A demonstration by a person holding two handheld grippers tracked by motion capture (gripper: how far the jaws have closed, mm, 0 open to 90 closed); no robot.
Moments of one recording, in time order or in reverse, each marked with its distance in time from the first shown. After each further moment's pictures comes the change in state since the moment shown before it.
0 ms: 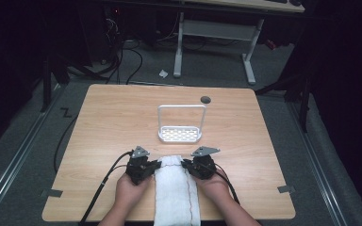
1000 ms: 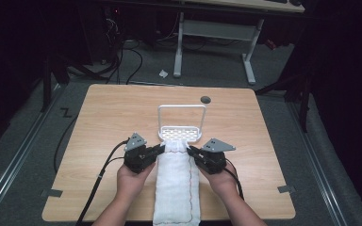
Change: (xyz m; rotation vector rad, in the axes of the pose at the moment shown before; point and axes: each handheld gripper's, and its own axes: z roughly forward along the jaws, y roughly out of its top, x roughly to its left) left arm -0.024 0.053 -0.040 -0.250 -0.053 0.054; right arm 0.006 0.033 -0.058 -0.227 -0.080 -0.082
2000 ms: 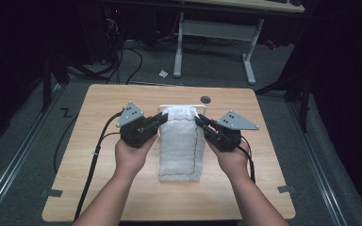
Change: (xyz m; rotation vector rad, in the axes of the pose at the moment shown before) left arm -0.019 0.099 -0.029 -0.209 0.002 0.113; right arm -0.013 0.091 -0.052 -0.245 -0.070 -0.046
